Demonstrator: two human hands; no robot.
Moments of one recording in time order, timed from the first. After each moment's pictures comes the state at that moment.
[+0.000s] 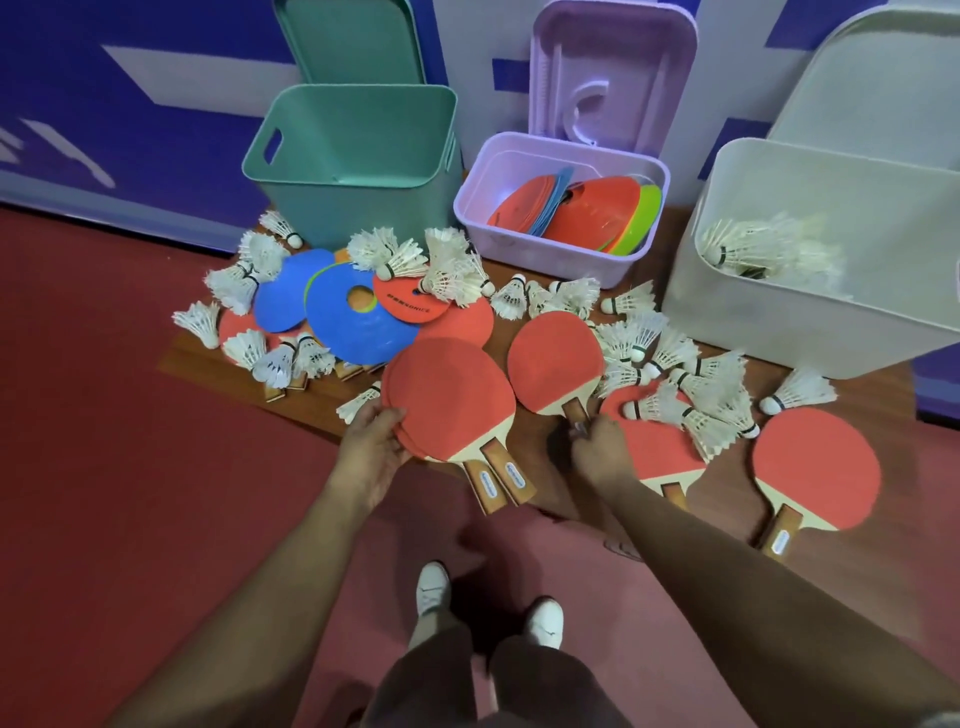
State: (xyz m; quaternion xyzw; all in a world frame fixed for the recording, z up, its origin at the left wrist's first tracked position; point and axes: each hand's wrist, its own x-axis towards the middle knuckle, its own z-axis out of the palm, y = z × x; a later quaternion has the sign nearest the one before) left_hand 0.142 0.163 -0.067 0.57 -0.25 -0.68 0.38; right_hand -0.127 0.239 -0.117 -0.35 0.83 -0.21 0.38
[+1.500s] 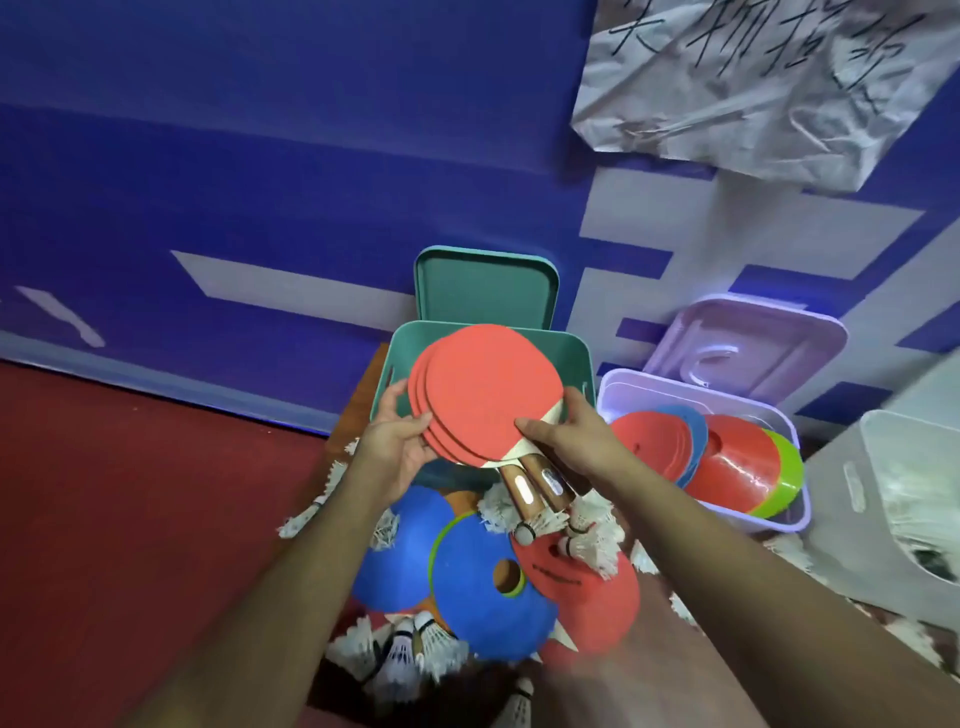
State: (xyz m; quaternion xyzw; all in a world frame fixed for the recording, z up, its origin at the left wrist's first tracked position) left_hand 0.242 -0.244 0.038 0.38 -0.33 -0.77 0.38; right_hand 0.024 -0.157 0.071 -0.38 0.72 -0.38 0.44
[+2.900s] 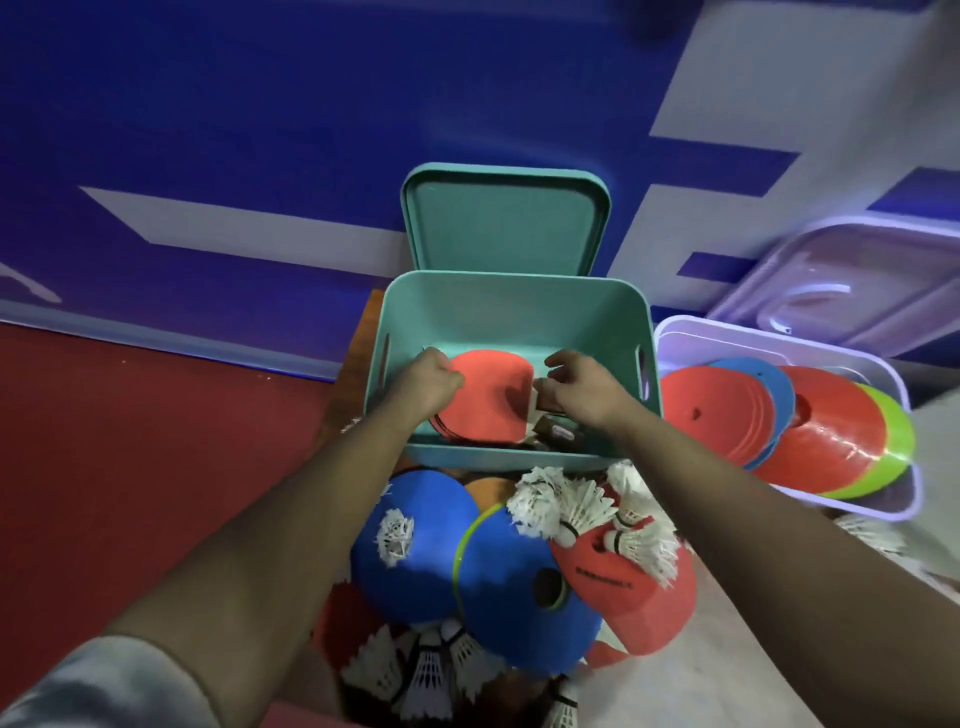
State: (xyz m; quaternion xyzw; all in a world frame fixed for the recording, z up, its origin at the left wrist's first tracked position) left_hand 0.194 -0.363 -0.053 0.63 -0.64 -0.44 0.04; right_hand 0.002 -0.259 -0.028 -0.42 0.78 -0.21 0.41
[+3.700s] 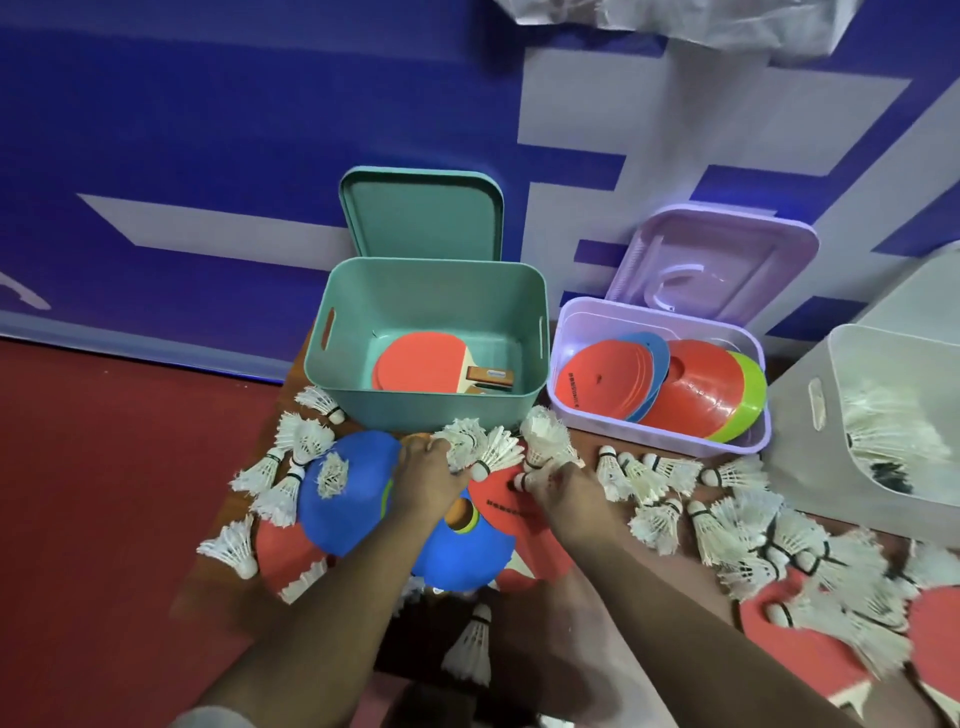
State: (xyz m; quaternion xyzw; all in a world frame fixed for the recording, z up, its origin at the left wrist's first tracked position) left_hand 0.172 -0.152 -0.075 0.59 -0.77 -0.26 -0.02; right_hand 0.001 -0.039 -0.071 -0.36 0.86 -0.17 0.32
